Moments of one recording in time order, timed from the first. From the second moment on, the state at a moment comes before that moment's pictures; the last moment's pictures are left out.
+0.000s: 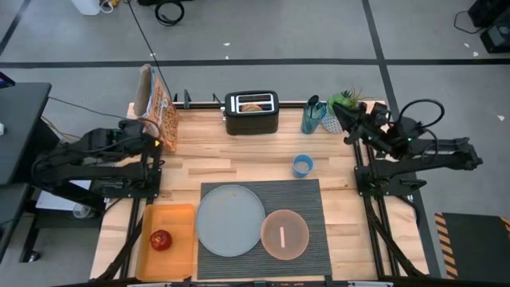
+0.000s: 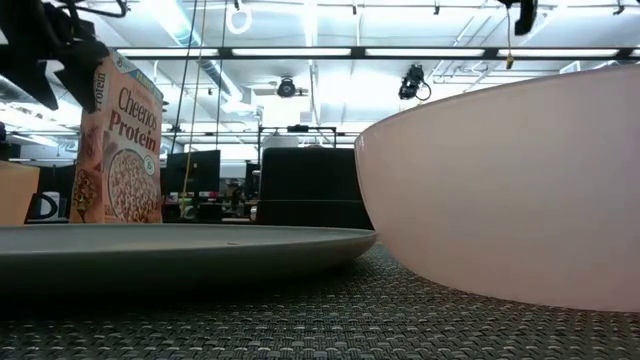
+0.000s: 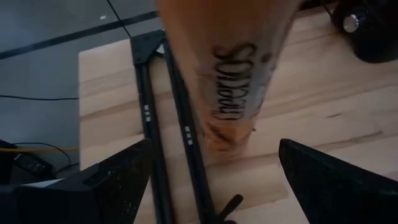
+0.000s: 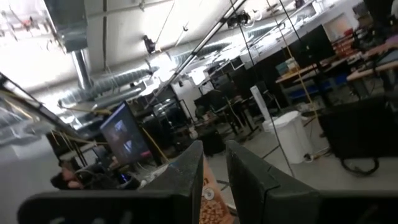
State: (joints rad) left arm 0.20 0.61 0.84 -1.50 -0.69 -1.01; right arm -0.02 0.54 0.59 0.34 0.55 0.26
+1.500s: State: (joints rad) left arm 0.20 0.67 0.62 -1.10 -1.11 -1.22; right arm -0.02 0.67 0.65 0.40 0.47 0.21
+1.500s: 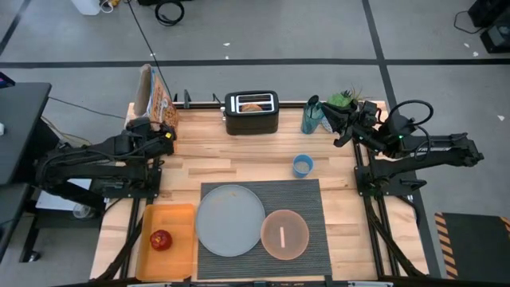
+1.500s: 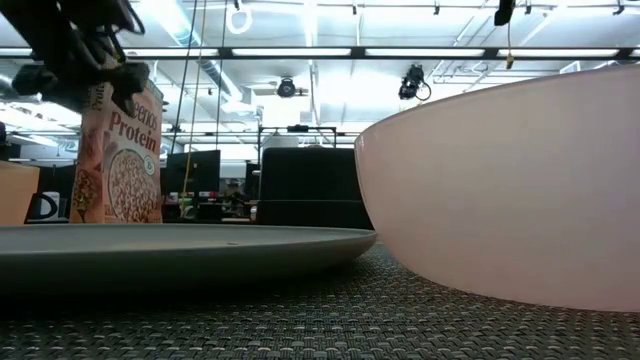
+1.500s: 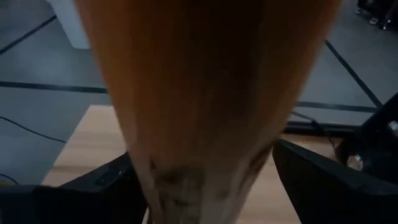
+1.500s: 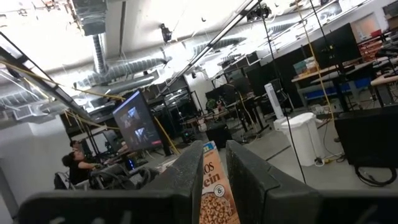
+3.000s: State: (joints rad) left arm 0.20 0.67 0.29 -0.86 -1.16 -1.24; right arm -0.09 0.67 0.65 0.39 0.41 0.24
